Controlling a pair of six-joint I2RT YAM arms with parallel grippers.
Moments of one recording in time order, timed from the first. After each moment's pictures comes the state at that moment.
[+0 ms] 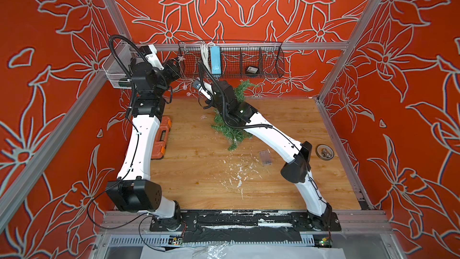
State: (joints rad) left arm 0.10 1.48 1.69 -0.08 0.33 -0.65; right arm 0.96 2.22 2.46 -0.41 0.52 -0.70
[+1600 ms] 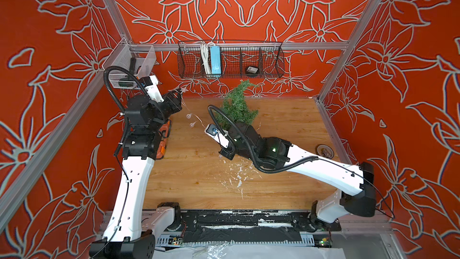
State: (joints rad) left arm 0.07 1.03 1.30 -0.30 0.29 -0.61; right arm 1.20 1.54 1.55 -0.50 0.25 -0.23
